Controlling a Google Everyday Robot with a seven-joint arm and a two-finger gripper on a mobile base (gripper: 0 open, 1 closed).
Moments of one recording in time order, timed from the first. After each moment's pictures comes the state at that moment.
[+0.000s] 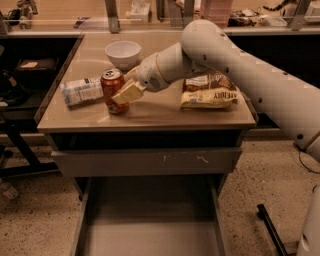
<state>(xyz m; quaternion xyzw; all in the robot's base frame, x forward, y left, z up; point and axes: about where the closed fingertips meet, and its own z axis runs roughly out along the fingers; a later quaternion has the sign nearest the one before) 0.643 0.095 0.861 -0.58 0.65 0.28 0.39</state>
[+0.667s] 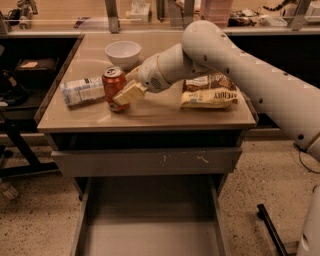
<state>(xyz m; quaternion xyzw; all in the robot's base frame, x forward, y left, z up) 0.643 0.095 0.861 -0.58 0.65 0.28 0.39</state>
